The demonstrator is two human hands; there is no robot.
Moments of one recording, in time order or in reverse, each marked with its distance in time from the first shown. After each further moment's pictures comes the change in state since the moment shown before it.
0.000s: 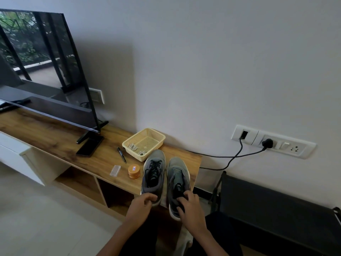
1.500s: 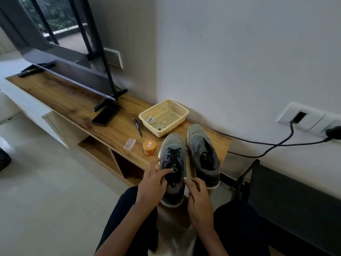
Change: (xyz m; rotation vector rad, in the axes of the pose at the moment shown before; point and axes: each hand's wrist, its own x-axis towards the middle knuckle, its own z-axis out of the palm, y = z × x) left_hand 0.030 -0.014 0.013 0.365 0.221 0.113; right_hand 0.020 0.000 0.067 0.289 0.185 -0.026
